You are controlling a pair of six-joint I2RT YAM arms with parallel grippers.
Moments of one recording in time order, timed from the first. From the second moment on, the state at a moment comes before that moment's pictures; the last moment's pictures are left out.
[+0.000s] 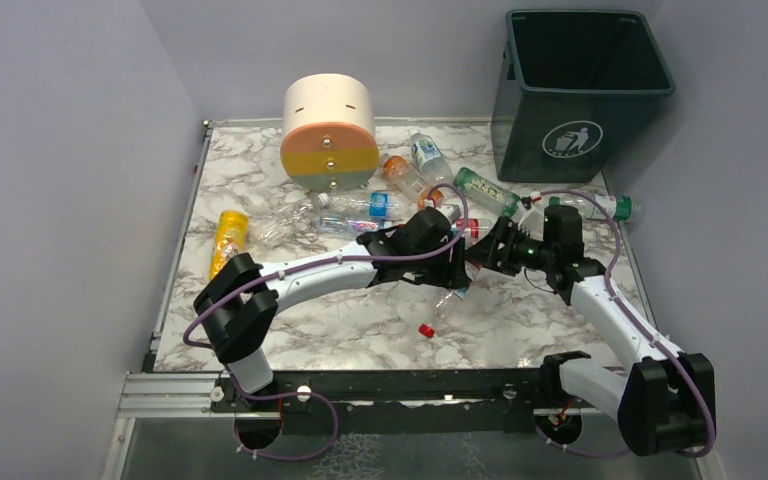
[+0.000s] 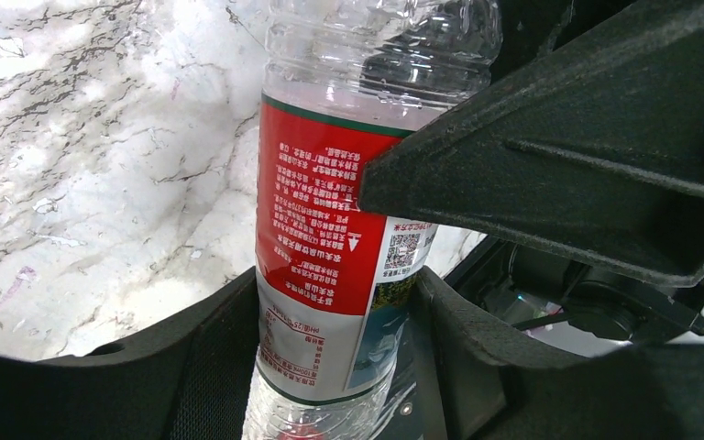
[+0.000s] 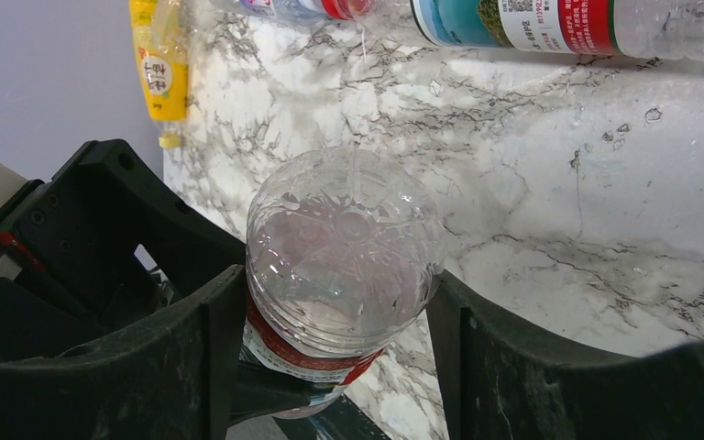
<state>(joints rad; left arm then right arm) -1.00 1.68 1.20 -0.28 0.14 -0.73 0.13 1.06 0.57 -0.15 -0.67 0.60</state>
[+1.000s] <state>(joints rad) -1.01 1.66 1.30 -0.37 0.17 -0.64 0.13 0.92 0.60 -0.28 -0.62 0.55</state>
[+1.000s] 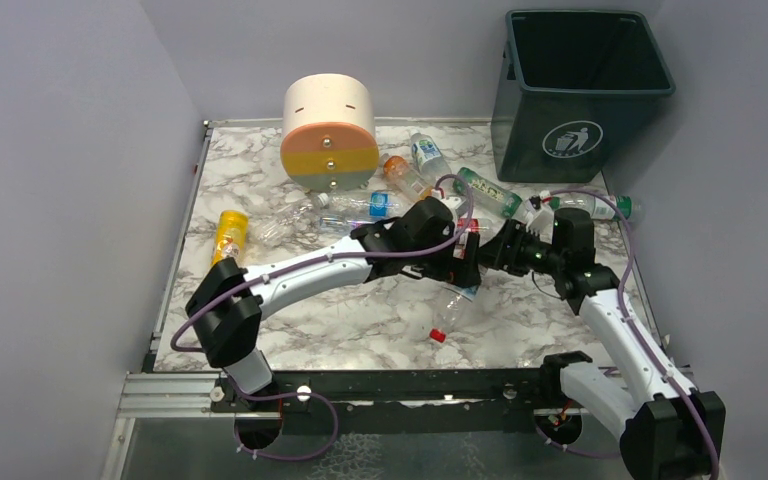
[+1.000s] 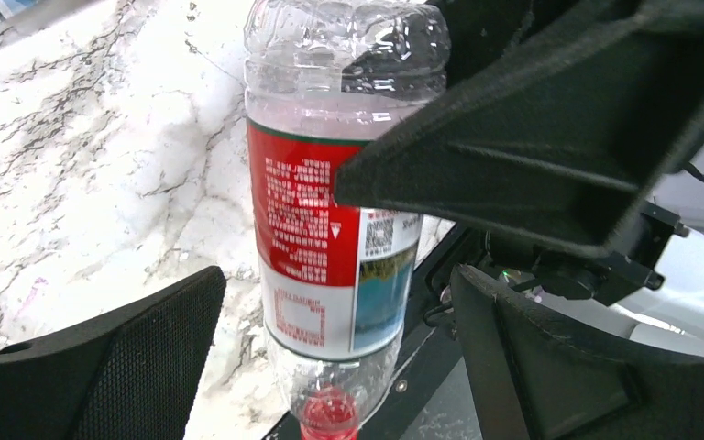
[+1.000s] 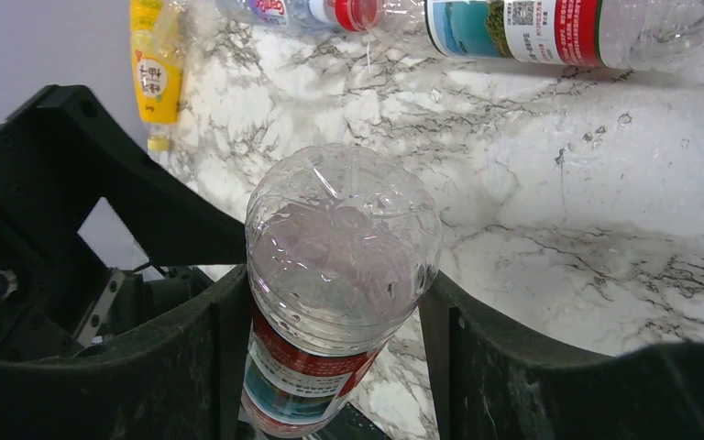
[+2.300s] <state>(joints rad) -1.01 1.26 1.13 -0.42 0.04 -0.61 0.13 0.92 0.77 -0.41 -0.56 0.52</state>
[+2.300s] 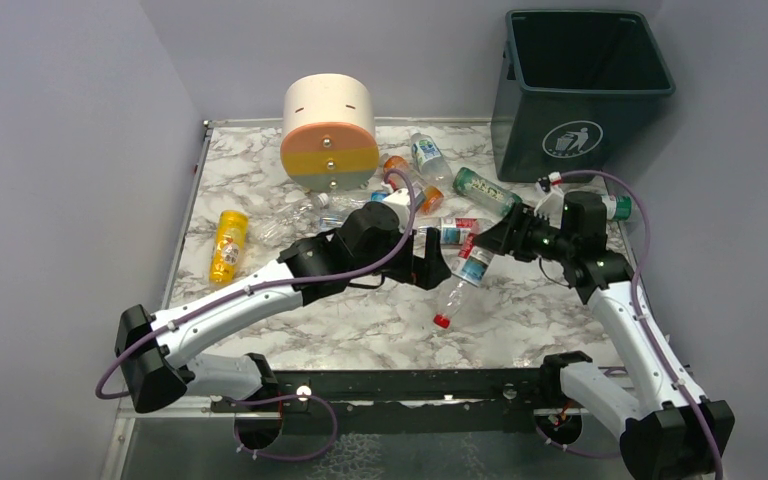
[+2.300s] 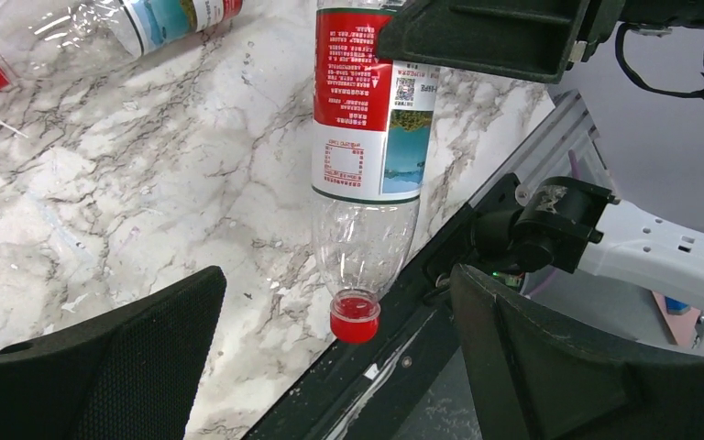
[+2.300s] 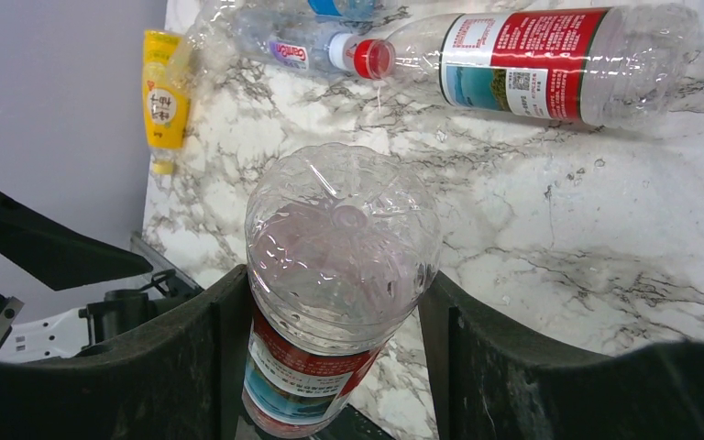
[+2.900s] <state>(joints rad) -1.01 1.14 1.14 -0.45 -0.02 -0.58 0.13 1.09 1.10 -0.48 -0.48 0.48</state>
